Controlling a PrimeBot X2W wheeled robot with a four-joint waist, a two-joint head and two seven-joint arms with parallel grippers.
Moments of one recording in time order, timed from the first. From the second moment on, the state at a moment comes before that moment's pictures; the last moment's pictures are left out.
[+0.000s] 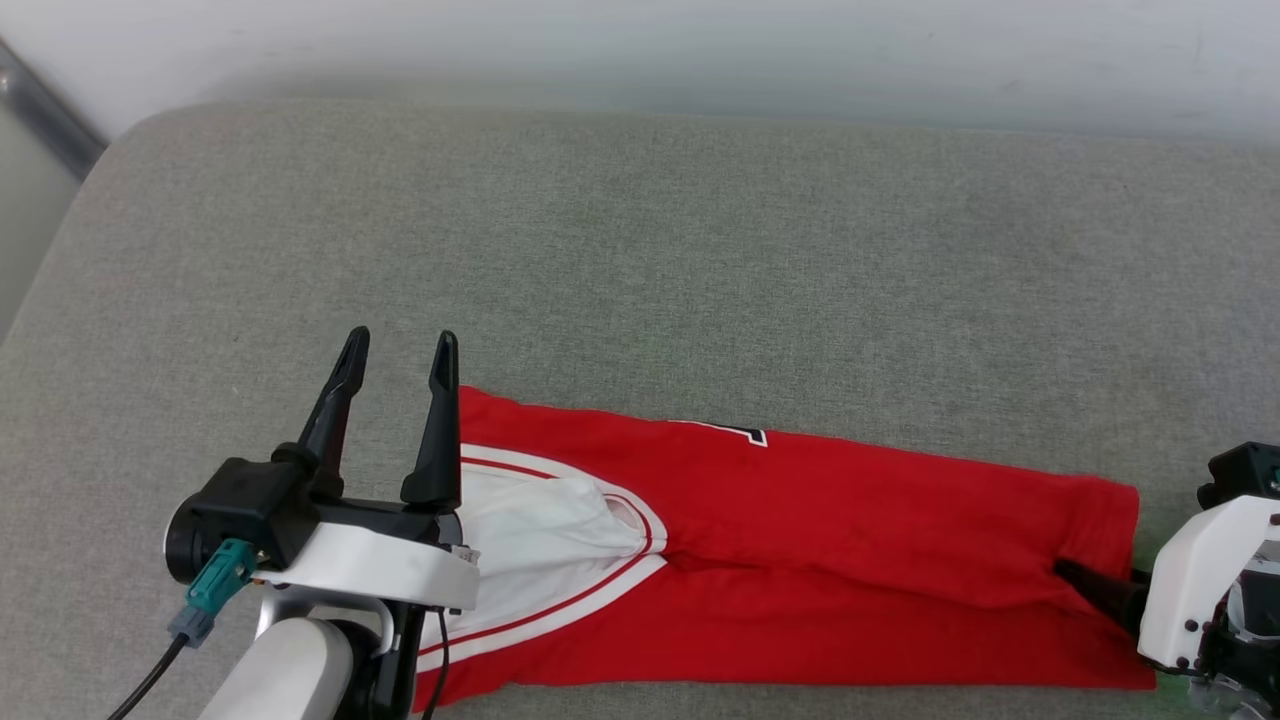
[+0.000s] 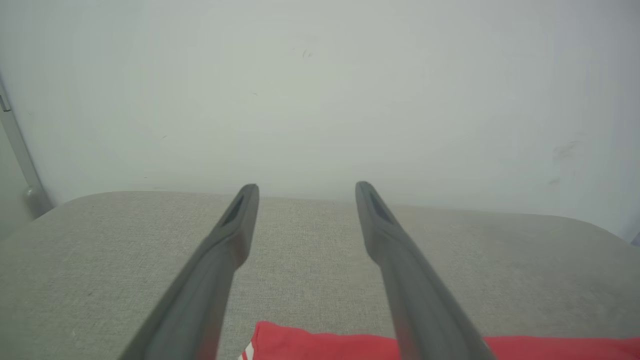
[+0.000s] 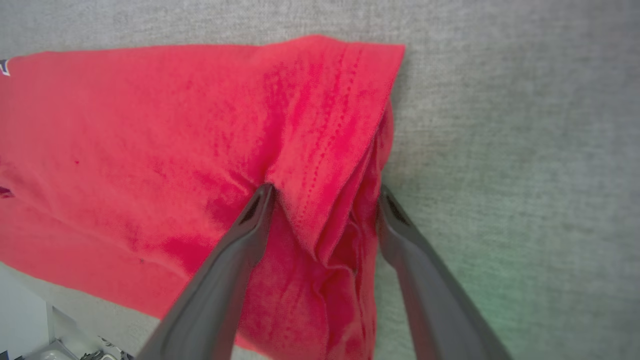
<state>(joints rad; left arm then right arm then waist) -0.22 0.38 -0.40 -0.08 -0.55 0.22 -0.26 -0.17 -0.38 0.03 0.28 0.70 0.13 0.76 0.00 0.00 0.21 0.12</state>
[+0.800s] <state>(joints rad) -0.11 0.39 -0.36 -0.01 -0.54 0.23 -0.26 -0.22 -0.47 0.02 0.31 0.72 0.13 0.73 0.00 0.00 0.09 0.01</state>
